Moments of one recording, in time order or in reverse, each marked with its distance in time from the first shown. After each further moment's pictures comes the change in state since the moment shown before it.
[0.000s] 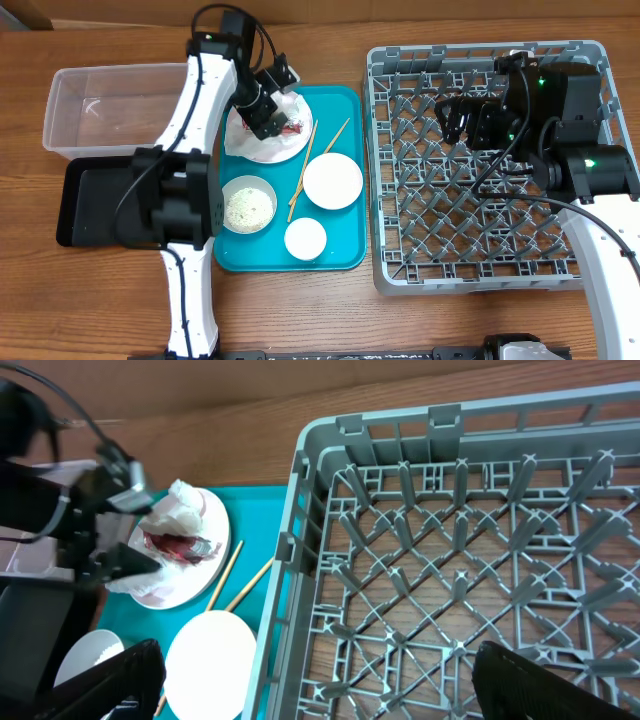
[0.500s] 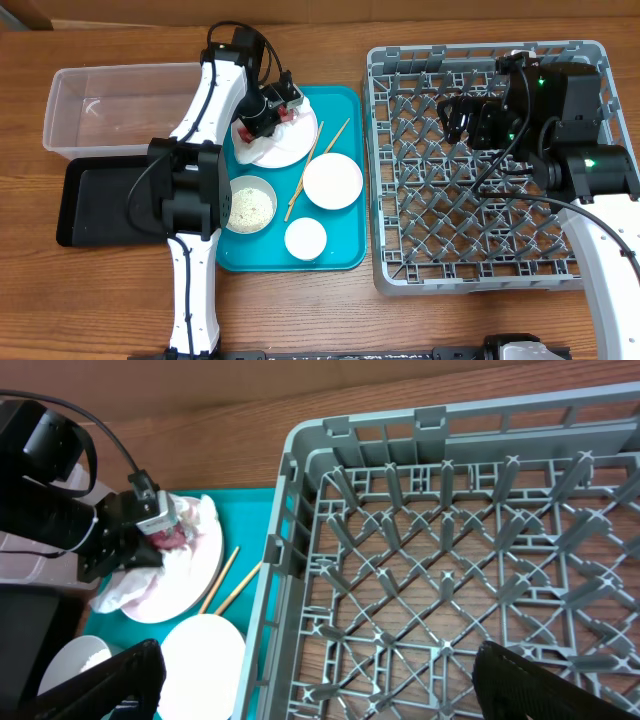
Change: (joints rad) left arm -0.014 0.096 0.015 -0.007 -0.022 0.007; right arm 0.000 0.000 0.000 0.001 0.030 0.000
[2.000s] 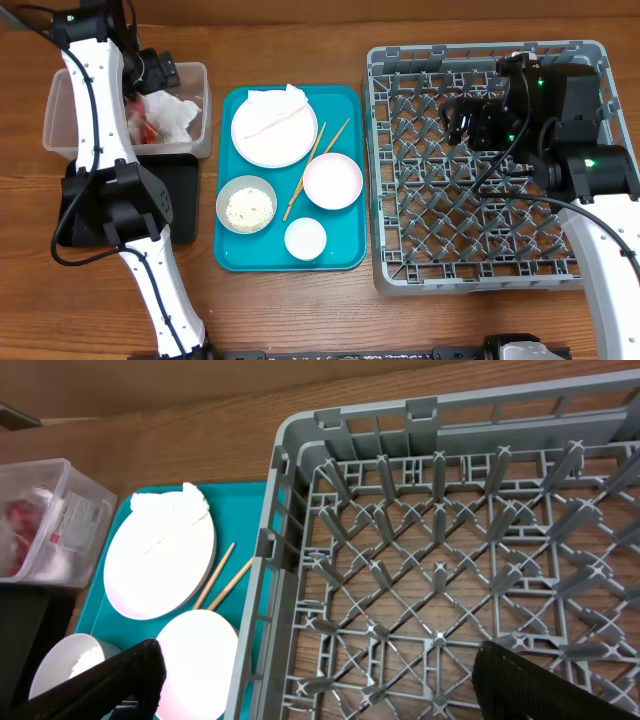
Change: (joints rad) left arm 0.364 -0.033 0.427 -0.257 -0.151 -0.964; right arm 0.000 0.000 0.000 -0.018 0.016 0.000
